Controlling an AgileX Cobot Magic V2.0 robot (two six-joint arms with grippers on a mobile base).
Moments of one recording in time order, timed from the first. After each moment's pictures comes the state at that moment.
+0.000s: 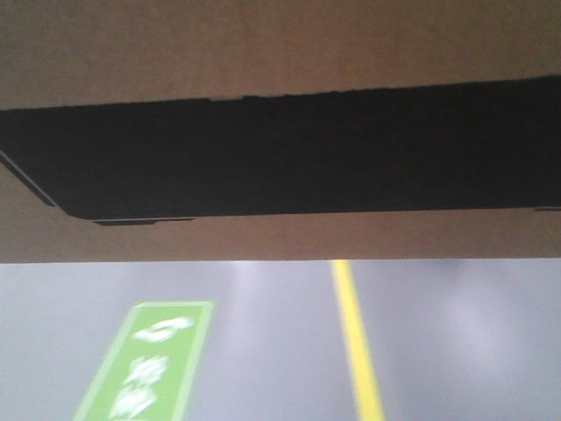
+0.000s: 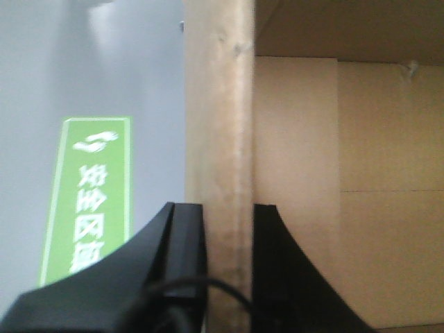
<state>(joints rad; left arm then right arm) -0.81 0.71 -1.07 0.46 0.93 -0.66 -0.05 0.59 -1.20 0.15 1.17 -0.11</state>
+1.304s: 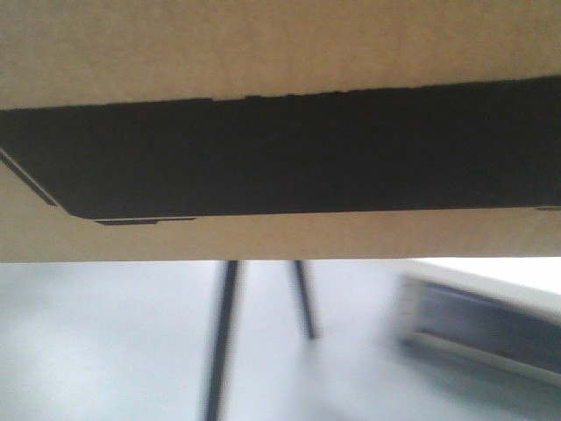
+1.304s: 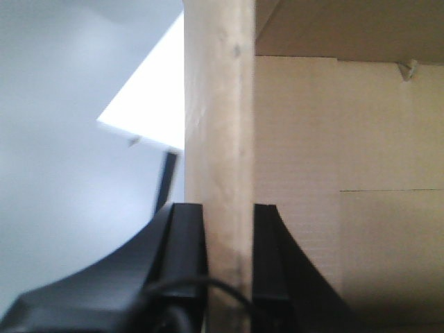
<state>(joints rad) -0.81 0.72 -1.07 0.46 0.93 -0.66 -0.05 0.59 -1.20 0.15 1.17 -0.11</state>
